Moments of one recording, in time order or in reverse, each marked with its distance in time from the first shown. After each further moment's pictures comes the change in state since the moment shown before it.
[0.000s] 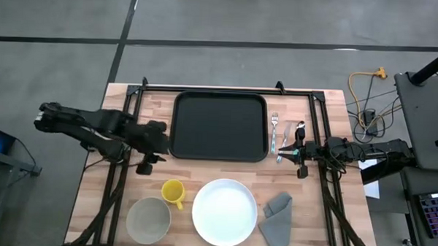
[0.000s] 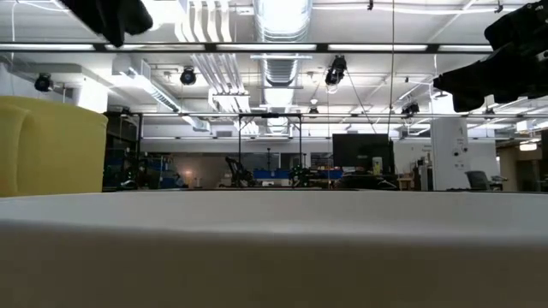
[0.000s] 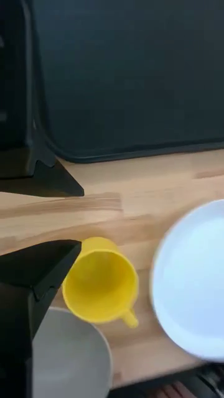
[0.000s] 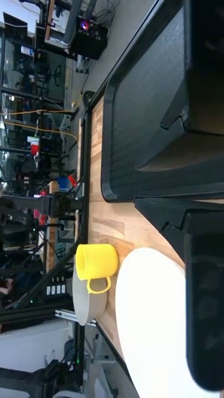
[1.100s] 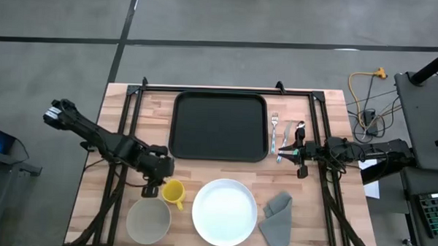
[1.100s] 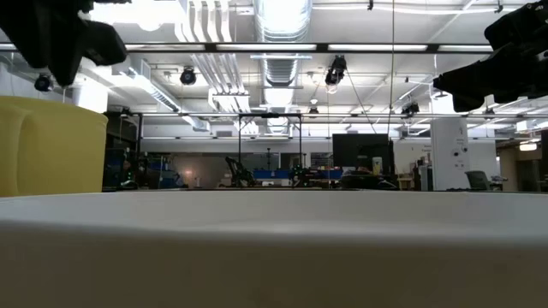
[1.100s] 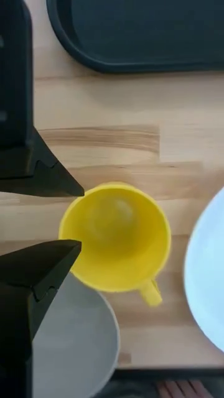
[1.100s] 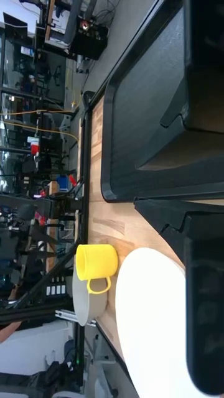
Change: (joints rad) left arm -0.251 0.128 -0.155 0.163 0.001 -0.368; right arm 0.000 0.000 0.000 0.000 0.000 0.000
